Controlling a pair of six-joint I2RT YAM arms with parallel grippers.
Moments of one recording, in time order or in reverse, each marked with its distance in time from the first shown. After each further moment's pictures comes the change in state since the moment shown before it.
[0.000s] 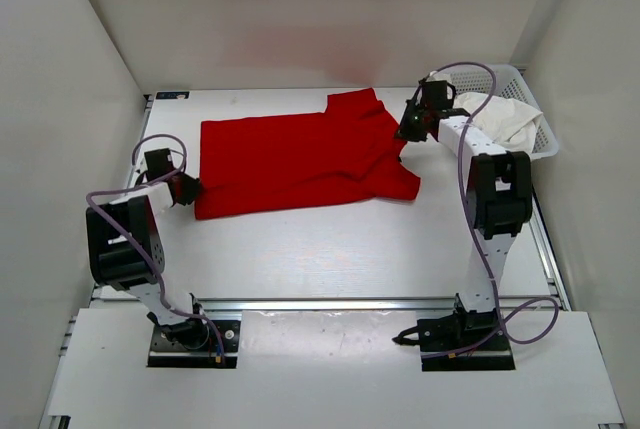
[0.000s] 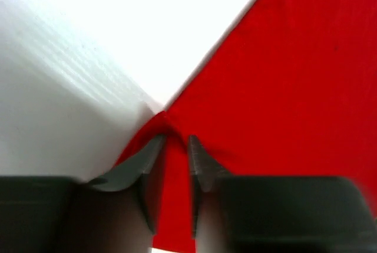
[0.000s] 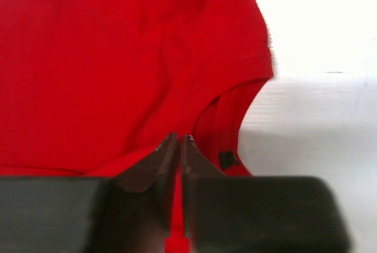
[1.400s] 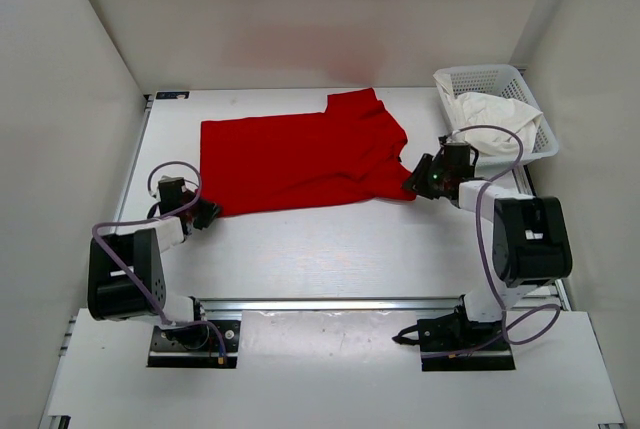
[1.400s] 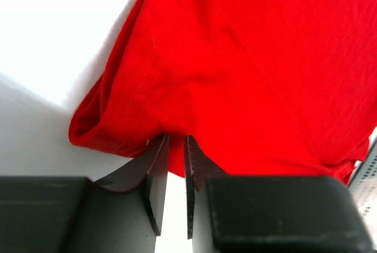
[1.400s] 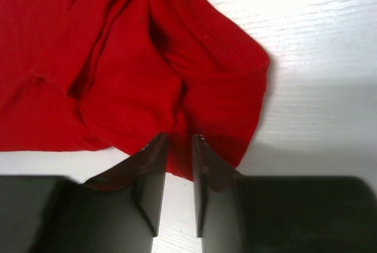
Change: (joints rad) left arm -0.081 -0.207 -0.332 0.182 0.088 -0.096; right arm -0.071 -0.412 -0.791 0.392 -0.122 0.086
